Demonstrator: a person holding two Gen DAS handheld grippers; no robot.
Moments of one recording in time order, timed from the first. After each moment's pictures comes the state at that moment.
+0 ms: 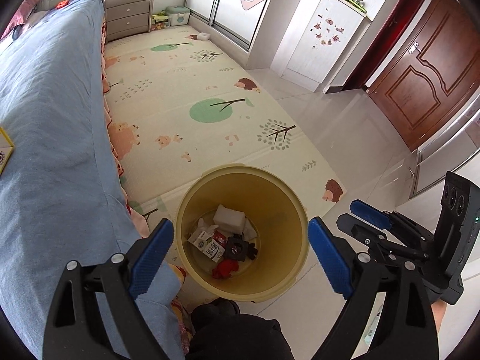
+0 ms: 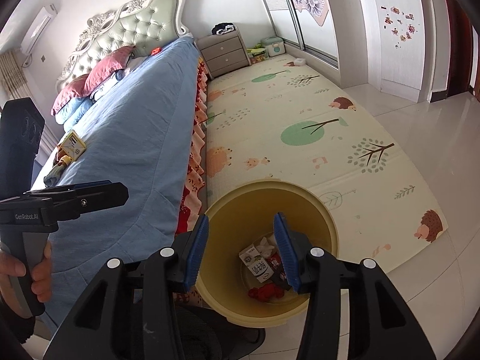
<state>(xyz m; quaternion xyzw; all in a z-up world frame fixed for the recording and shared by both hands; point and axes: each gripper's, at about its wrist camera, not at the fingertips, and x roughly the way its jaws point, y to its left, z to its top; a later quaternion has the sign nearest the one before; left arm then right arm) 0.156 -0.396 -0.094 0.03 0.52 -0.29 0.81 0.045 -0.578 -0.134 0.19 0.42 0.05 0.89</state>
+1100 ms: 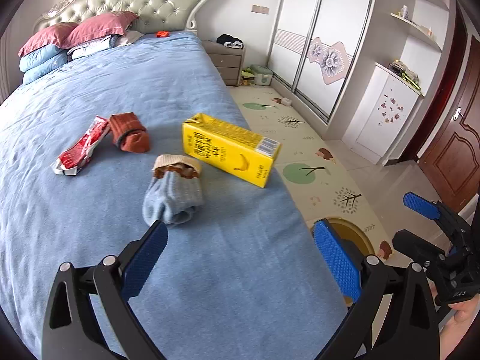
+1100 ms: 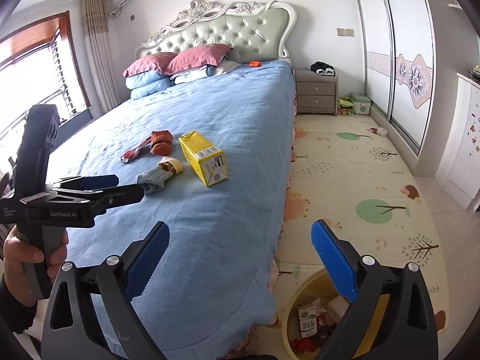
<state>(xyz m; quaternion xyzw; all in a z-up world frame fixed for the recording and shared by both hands) 0.145 -0.152 -0.010 -0.03 0.40 -0.13 0.91 0.094 -0.371 -0.024 0.05 0.33 0.20 0.92</state>
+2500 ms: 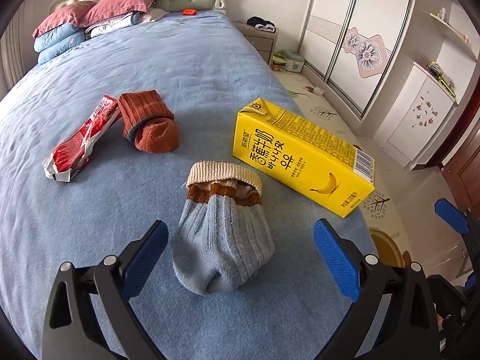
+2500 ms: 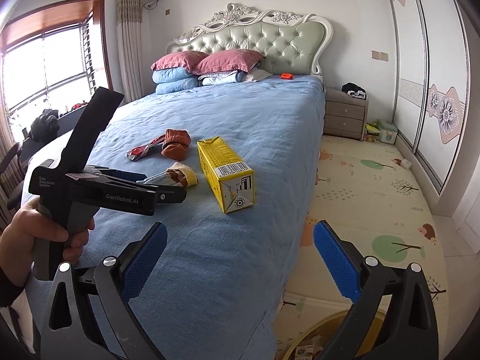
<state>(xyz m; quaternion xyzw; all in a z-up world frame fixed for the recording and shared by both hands) 0.224 -0.129 -0.057 -0.03 0.45 -0.07 0.89 0.146 -0.328 -0.054 0.00 0.29 0.26 0.92</state>
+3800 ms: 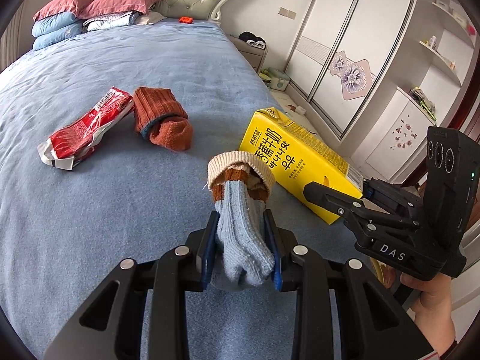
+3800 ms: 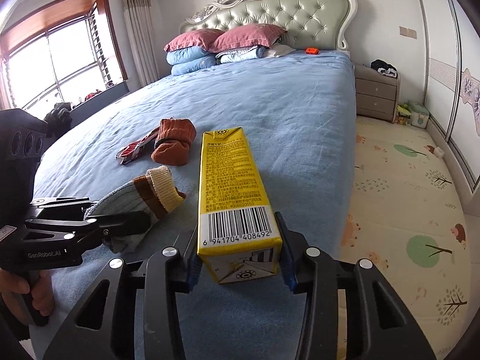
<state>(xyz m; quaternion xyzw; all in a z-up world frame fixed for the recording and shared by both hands) 0.212 -0.093 -0.059 -0.09 0.41 -0.12 0.90 0.237 -0.271 -0.082 0.01 0.34 0.31 0.89</state>
